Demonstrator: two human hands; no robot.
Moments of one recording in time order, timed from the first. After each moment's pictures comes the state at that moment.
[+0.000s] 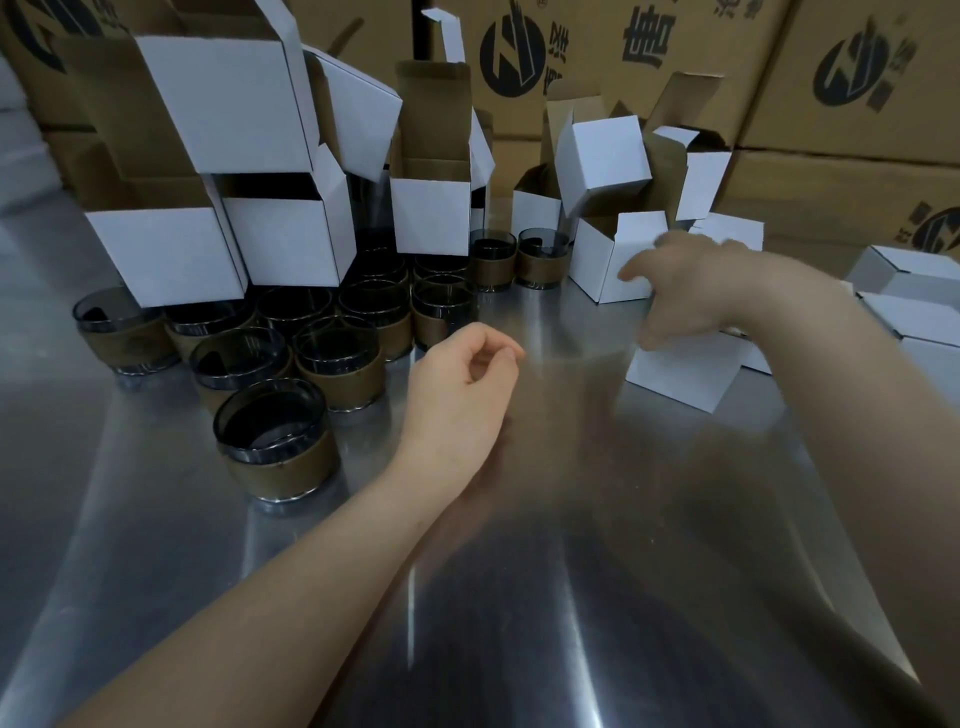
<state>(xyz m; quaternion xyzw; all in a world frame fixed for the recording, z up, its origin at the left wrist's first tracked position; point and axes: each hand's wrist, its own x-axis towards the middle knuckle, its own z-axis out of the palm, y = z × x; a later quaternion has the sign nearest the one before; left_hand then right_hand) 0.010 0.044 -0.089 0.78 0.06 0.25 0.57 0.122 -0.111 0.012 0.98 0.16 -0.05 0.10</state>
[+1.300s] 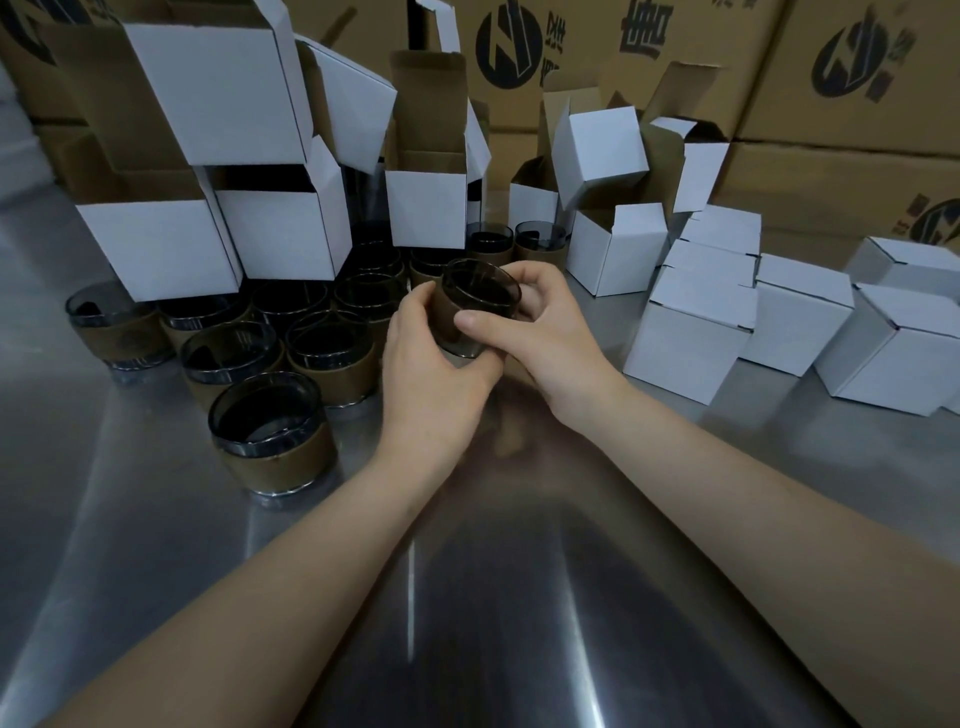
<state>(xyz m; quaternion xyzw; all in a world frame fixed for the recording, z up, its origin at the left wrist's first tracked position) 0.015 0.054 -0.092 0.79 0.12 0.31 0.52 0.098 -0.040 -0.088 0.67 0.24 -0.08 -0.70</state>
